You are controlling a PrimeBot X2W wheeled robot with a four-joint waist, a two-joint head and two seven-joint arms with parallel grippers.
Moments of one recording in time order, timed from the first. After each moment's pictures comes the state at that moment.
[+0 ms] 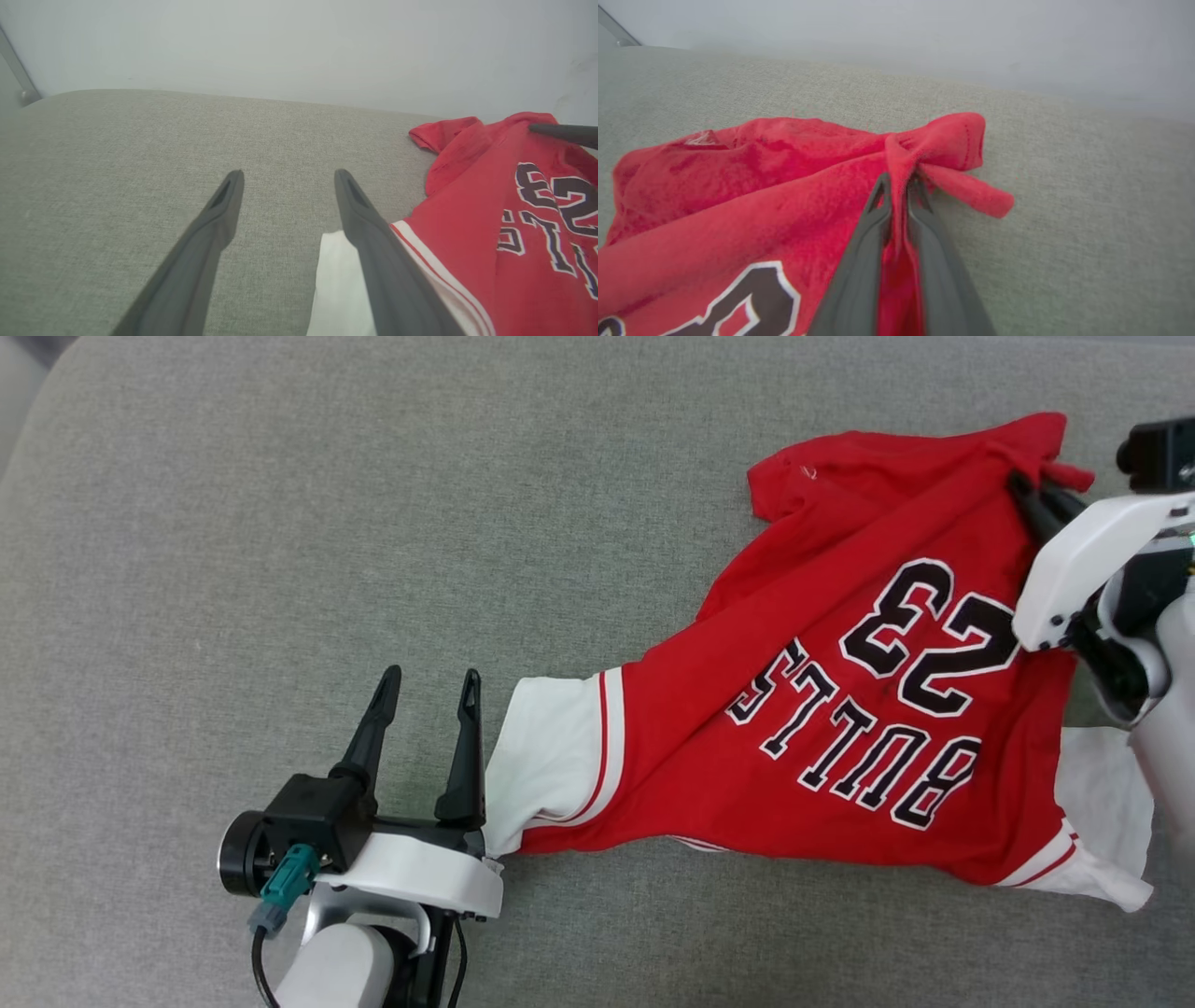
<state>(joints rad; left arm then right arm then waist) -0.19 0.20 -0.34 0.01 -0.37 0.17 -0.25 -0.91 -0.39 0.42 0.83 0.57 0.13 0.05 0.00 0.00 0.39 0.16</state>
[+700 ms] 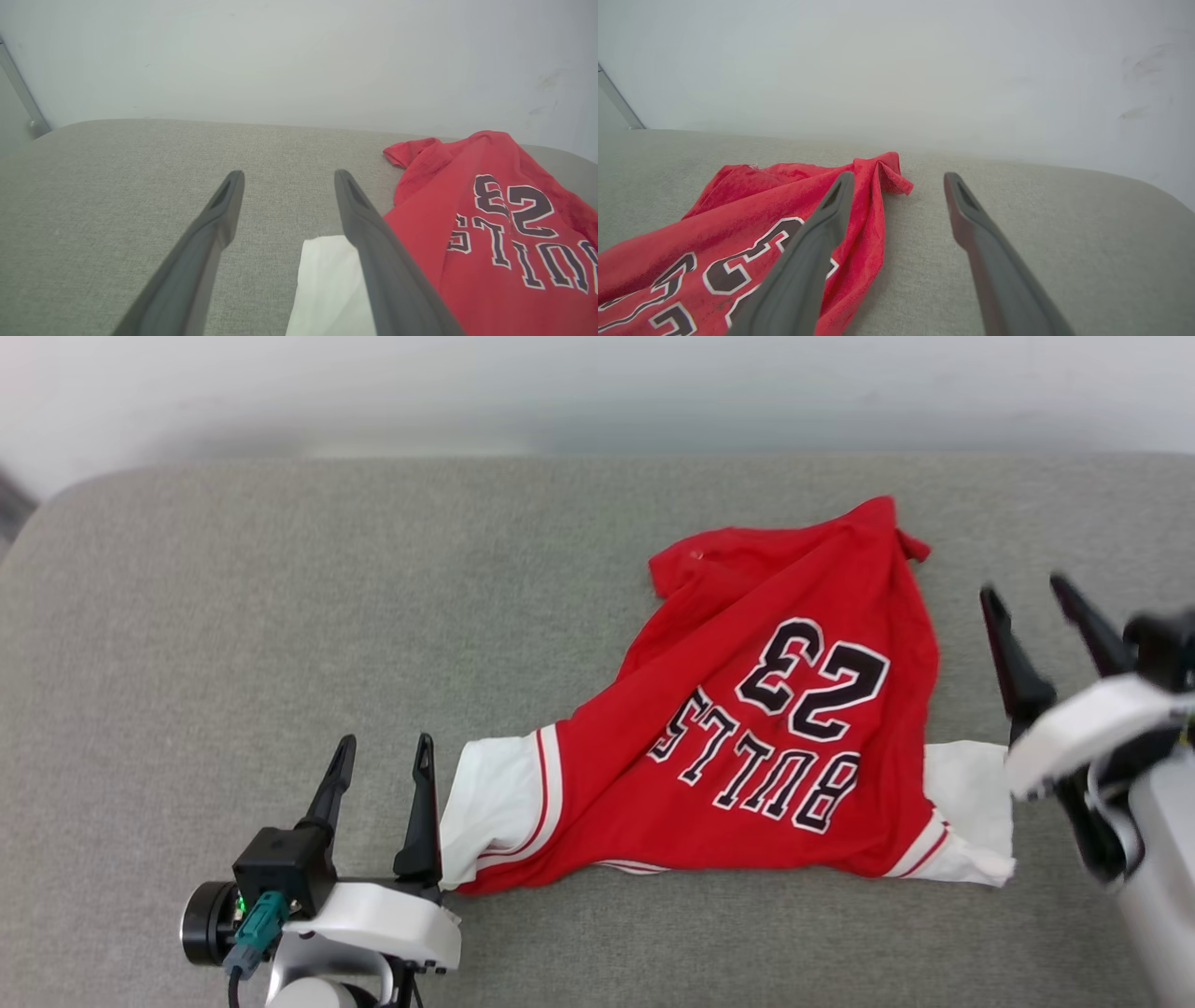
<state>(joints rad) -0.10 0.24 -0.31 0.03 -0.38 0.21 -0.24 -0.58 -0.39 0.29 0.64 0.47 0.13 -0.26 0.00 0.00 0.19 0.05</state>
